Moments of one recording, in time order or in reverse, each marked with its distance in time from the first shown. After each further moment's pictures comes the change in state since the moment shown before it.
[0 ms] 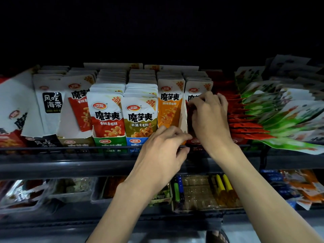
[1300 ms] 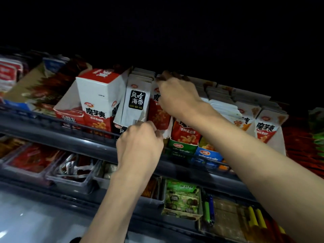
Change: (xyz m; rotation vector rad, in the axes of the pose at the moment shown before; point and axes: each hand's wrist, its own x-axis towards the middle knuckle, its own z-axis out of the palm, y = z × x) left_hand -0.063 -0.099 -0.122 0.200 0.262 -0.773; right_hand 0.079 -0.250 -0.012 -0.092 -0.260 -0.537
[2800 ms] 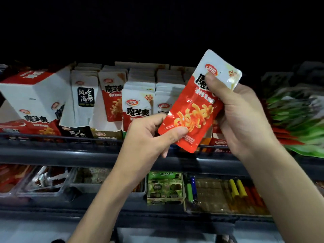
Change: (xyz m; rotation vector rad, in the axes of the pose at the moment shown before) left_hand -0.048 0.080 0.027 -1.119 -0.431 0.403; right_hand -0.180 0.108 -0.030 1.699 0.386 0.670
